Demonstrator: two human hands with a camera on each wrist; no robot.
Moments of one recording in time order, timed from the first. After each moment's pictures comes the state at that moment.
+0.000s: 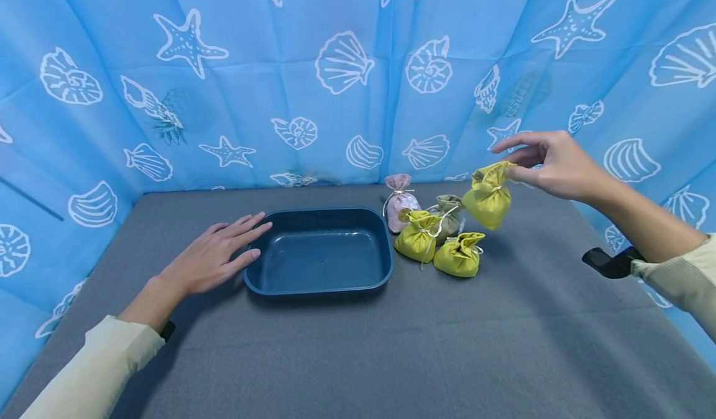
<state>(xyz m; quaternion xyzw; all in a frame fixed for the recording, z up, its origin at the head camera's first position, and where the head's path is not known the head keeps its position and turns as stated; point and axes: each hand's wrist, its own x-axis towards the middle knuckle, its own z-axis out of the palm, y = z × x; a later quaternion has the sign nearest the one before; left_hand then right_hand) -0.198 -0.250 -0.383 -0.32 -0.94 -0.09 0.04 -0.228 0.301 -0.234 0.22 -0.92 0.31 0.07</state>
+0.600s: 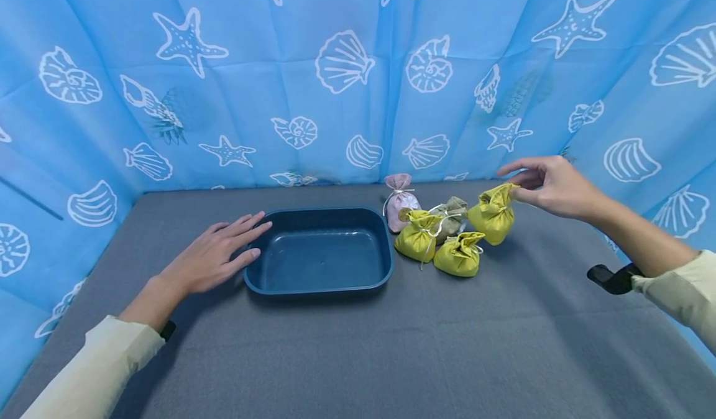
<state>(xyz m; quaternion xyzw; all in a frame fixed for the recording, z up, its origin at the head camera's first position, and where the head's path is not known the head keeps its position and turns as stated) -0.198 -0.249 -0.384 -0.32 -0.94 -0.10 0.04 -0.228 0.322 -0.271 0.19 -0.94 0.29 0.03</state>
